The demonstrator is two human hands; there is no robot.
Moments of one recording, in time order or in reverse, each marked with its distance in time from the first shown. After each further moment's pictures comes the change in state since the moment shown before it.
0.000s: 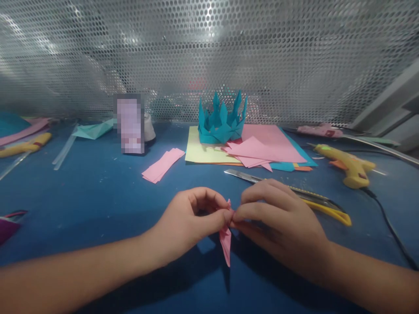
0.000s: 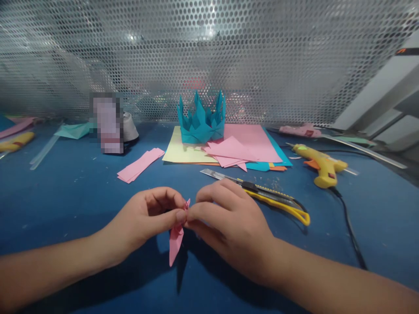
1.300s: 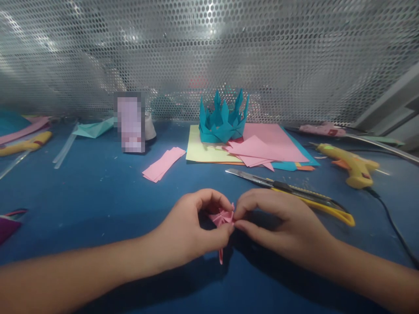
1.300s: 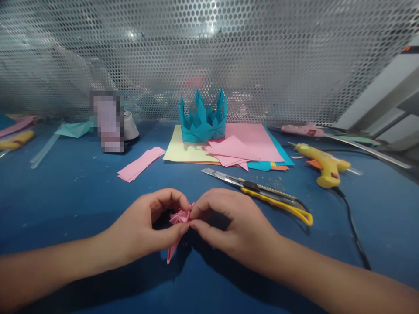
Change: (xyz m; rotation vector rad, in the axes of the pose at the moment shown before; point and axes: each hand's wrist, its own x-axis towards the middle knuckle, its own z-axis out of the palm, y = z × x) left_hand -0.004 -0.002 -0.002 0.361 -0.034 0.087; right_hand 0.004 0.002 -0.001 0.360 -0.168 0.289
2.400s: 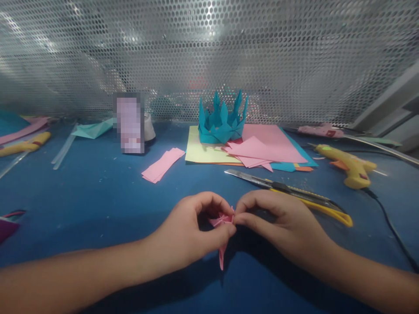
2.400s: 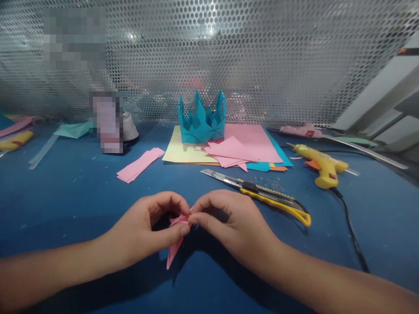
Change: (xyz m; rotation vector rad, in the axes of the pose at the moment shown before) left_hand 0.000 -0.001 0.002 0.034 0.011 -0.007; right_hand -0.001 -0.005 0.002 -0.016 0.065 0.186
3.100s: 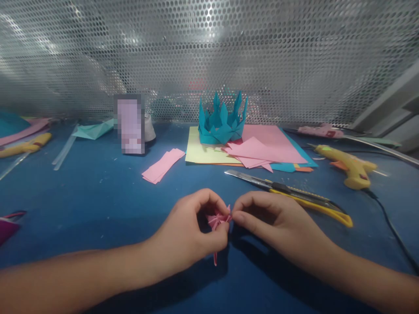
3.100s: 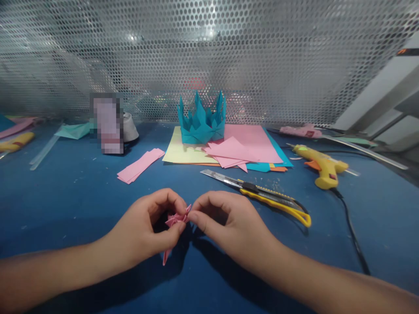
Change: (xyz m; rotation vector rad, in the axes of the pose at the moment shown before) left_hand -0.002 -0.007 0.001 0.081 0.083 0.094; right_hand 0.001 -0.001 0.004 0.229 -0.073 0.156
